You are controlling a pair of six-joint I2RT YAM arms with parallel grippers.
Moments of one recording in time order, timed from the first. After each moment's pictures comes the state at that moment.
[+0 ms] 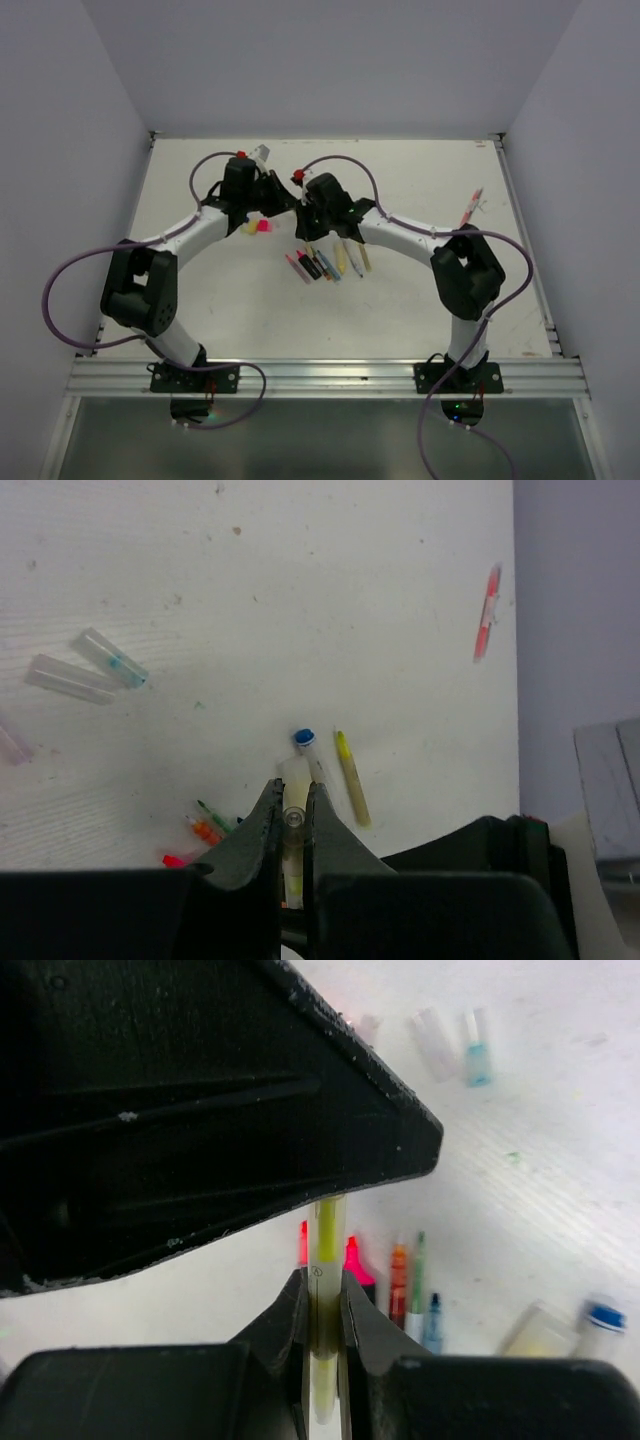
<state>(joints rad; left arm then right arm) -0.32 1.64 1.06 0.02 0.39 -0.73 0.75 1.89 1.40 -0.26 -0.16 0.31</state>
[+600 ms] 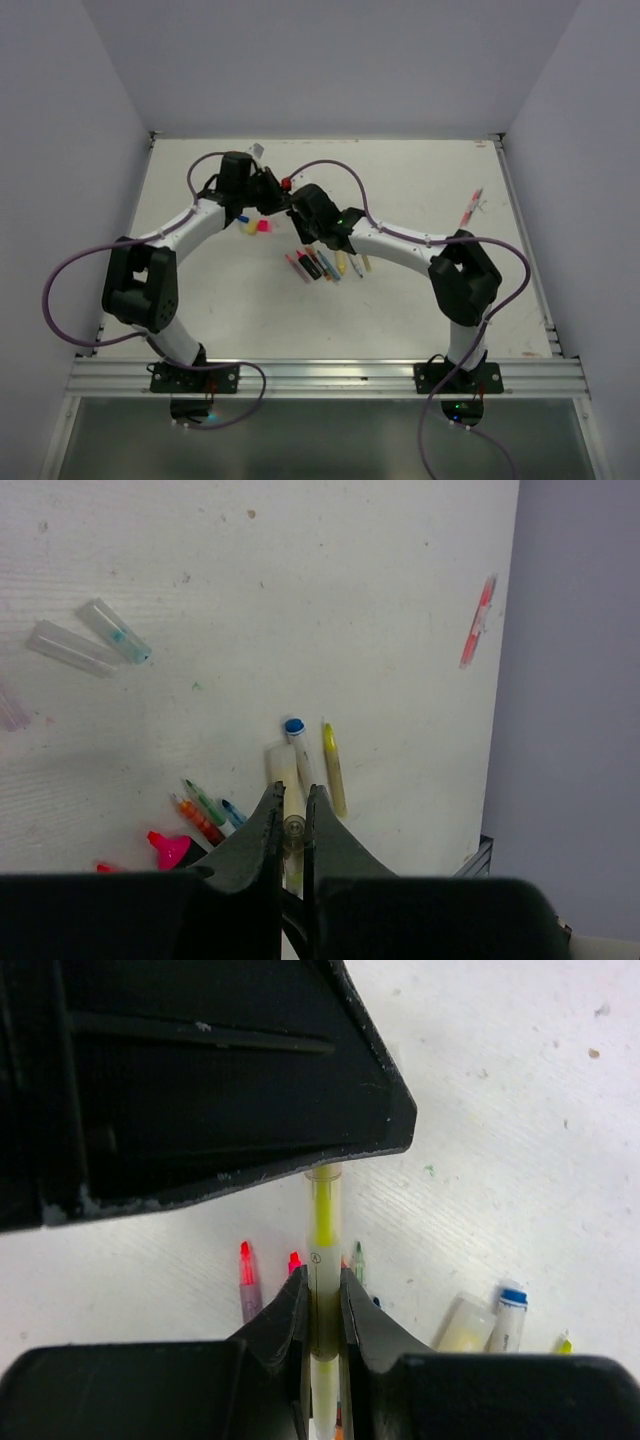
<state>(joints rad) -0.30 1.66 1.16 -0.14 0.38 -0.79 0.87 1.88 1.41 -0.27 0.24 0.22</state>
